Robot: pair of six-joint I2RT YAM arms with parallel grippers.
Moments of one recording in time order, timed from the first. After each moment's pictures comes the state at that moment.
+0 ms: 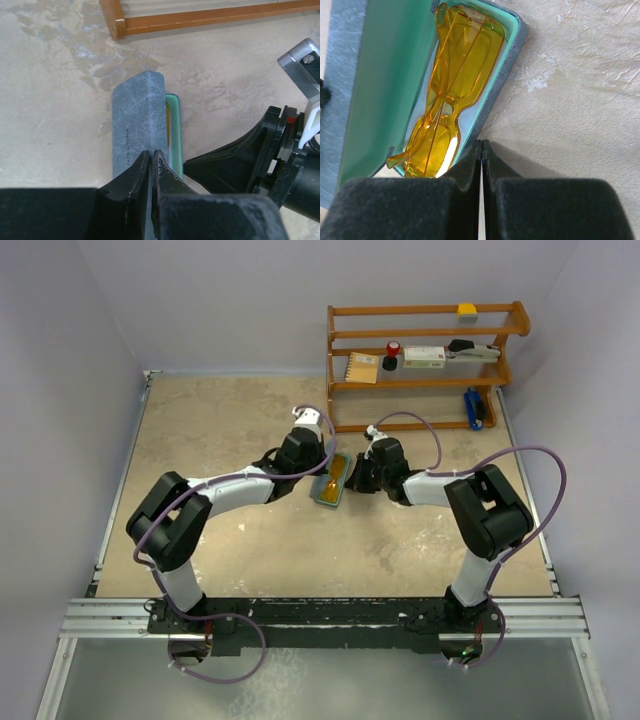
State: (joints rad) left arm -0.70 1.75 1.05 0.18 -0.20 -0.48; right arm 0.47 1.79 0.84 0.23 -0.18 0.51
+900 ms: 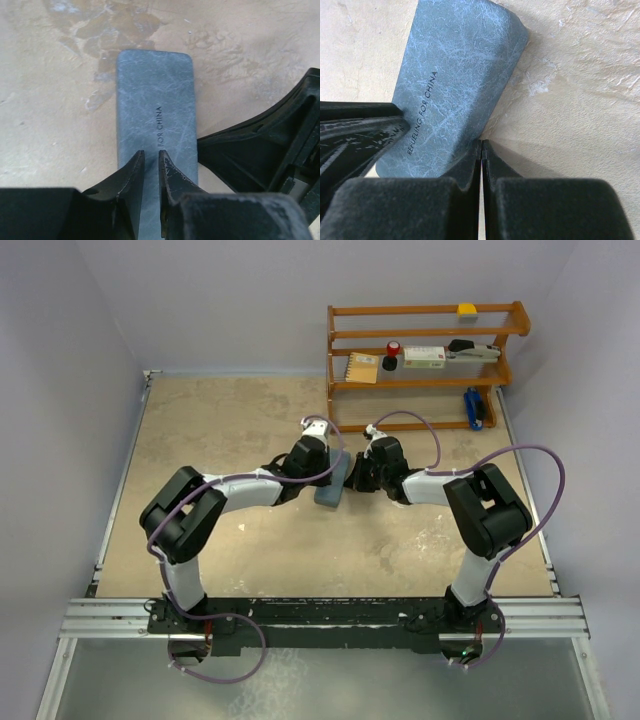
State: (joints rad) left arm -0.72 1.85 1.06 0.18 -0.15 -0.50; right arm 0.47 1.80 0.85 0.23 -0.18 0.51
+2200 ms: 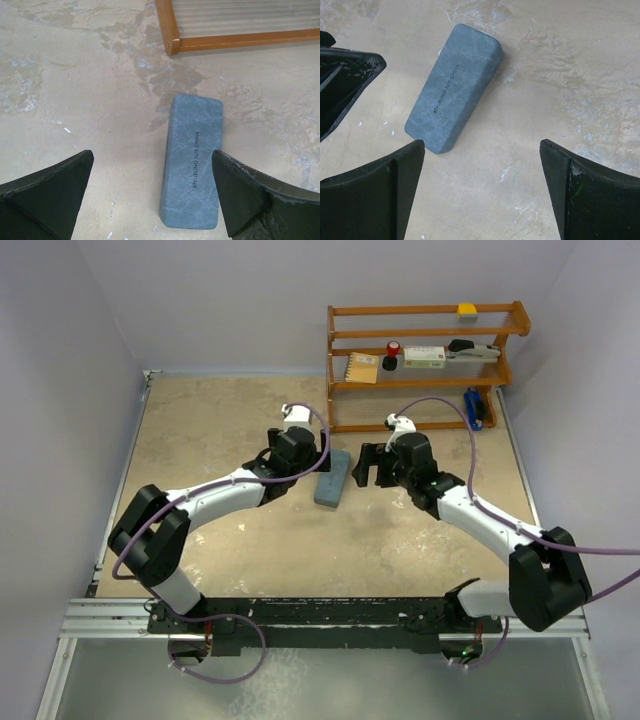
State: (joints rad) left arm -0.72 1.63 1.05 0.05 -0.42 -0.45; right arm 0.47 1.34 0.80 -0.05 -0.01 0.36
